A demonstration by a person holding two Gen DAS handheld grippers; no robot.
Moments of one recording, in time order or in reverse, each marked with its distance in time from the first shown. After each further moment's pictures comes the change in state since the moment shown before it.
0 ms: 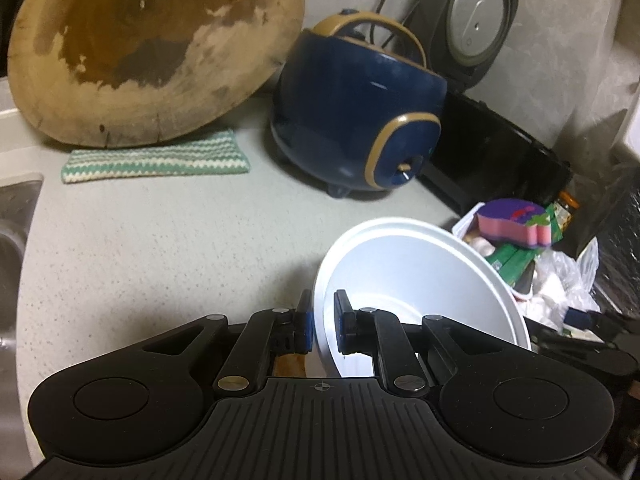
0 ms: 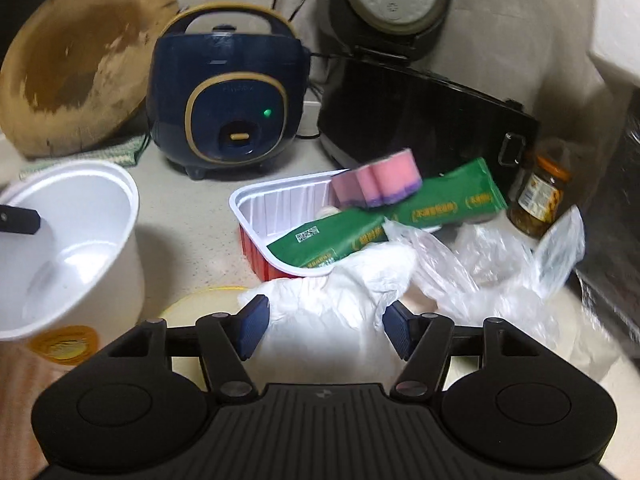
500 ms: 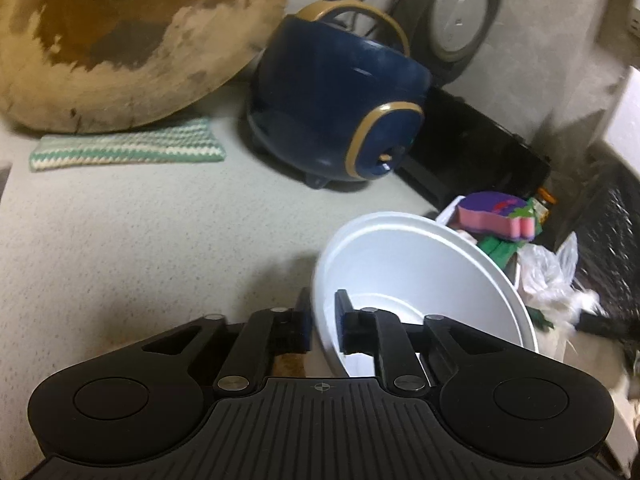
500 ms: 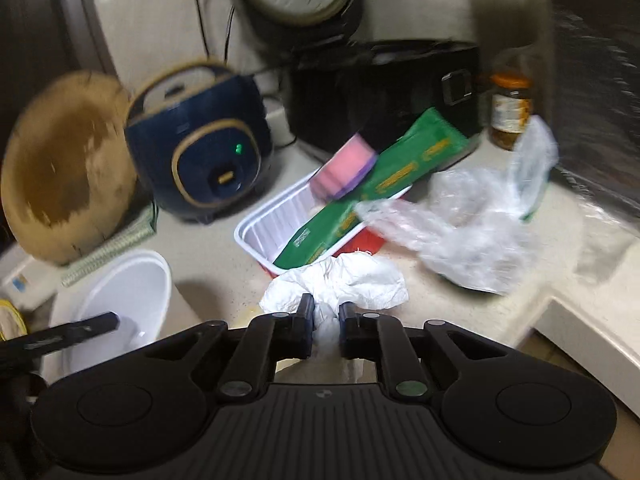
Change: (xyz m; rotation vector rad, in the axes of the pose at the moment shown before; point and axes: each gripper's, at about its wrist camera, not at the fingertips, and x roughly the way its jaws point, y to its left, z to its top) left arm 0.015 0.009 -0.003 -0.019 0.015 -0.098; right arm -0.064 -0.053 -0.002 0.411 0.039 0.122
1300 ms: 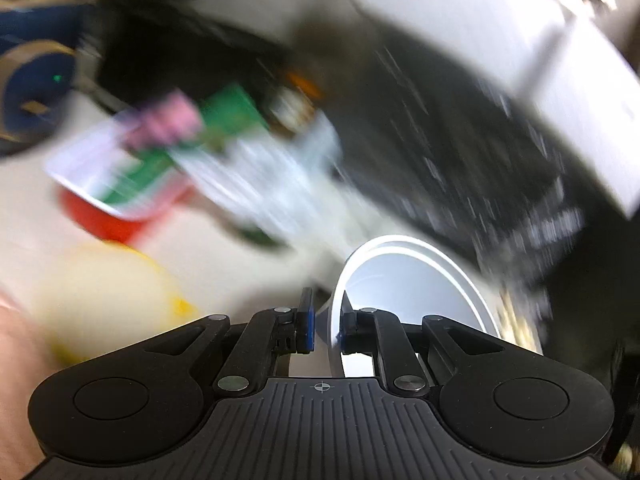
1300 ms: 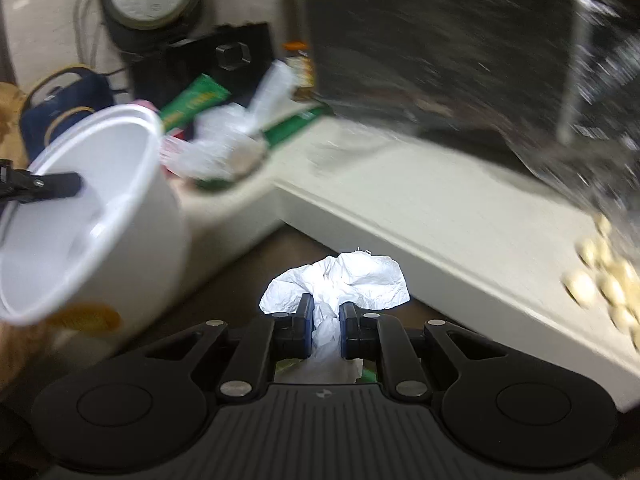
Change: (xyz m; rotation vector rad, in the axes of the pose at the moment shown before) left arm 0.032 -0.240 -0.067 0.326 0.256 -0.463; right arm -0.102 -0.152 -0.109 0.107 0.020 -0.300
